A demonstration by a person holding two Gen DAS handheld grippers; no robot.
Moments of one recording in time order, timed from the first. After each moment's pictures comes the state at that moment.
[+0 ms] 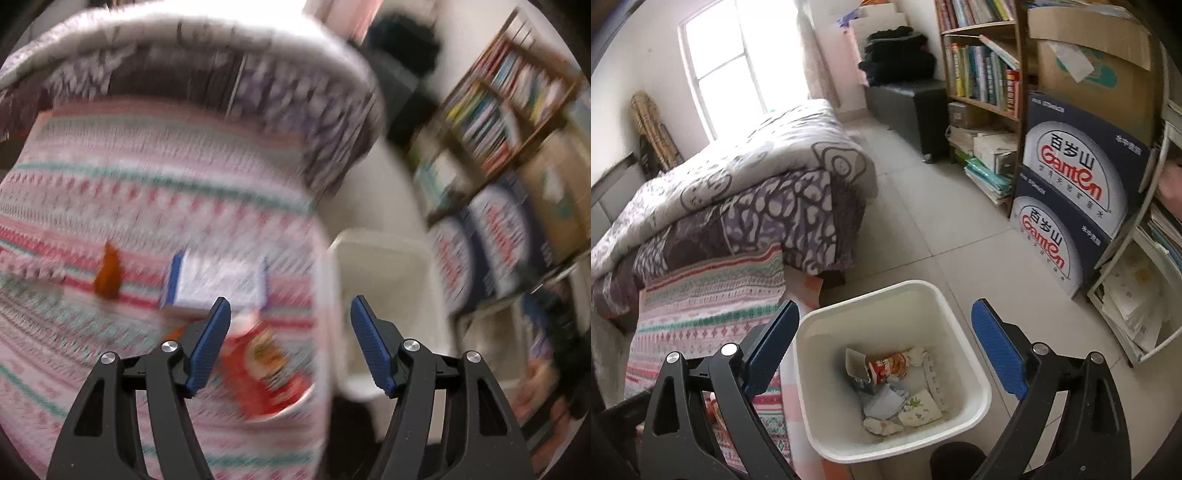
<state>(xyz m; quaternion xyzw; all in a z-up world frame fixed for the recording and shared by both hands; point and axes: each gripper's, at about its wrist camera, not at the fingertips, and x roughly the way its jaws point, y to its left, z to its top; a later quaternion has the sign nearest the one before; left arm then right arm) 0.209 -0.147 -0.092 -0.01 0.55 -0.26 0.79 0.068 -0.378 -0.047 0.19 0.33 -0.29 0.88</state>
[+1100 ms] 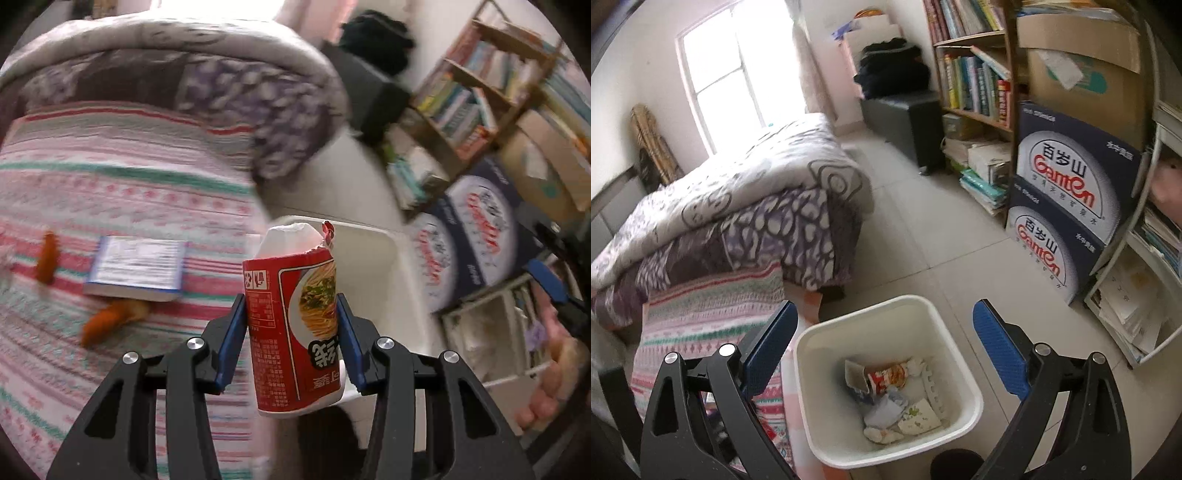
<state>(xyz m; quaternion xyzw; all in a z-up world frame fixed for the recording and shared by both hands) 0.156 -0.204 -0.102 -0.04 0.50 -0.33 0.80 0.052 -0.388 -0.031 0.20 0.29 -0.30 0.88</state>
